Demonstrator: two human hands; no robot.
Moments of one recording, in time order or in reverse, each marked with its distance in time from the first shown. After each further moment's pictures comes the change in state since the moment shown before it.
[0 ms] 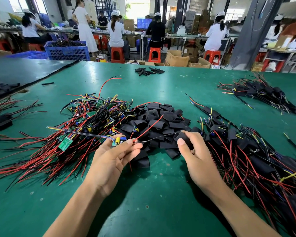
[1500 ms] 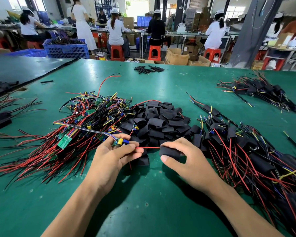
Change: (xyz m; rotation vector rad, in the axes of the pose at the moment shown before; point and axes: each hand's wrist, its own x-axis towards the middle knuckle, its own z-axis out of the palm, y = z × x) left_hand 0.000 -0.004 -0.001 0.120 -0.042 0.031; right_hand -0.004 0.002 -0.004 -0.198 -0.272 -0.023
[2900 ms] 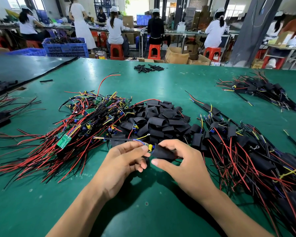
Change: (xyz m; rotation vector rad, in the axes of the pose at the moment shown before) left_hand -0.007 -0.008 0.007 0.199 -0.211 -0.108; right_hand -0.009 -0.010 0.019 0.078 0.164 -0.081
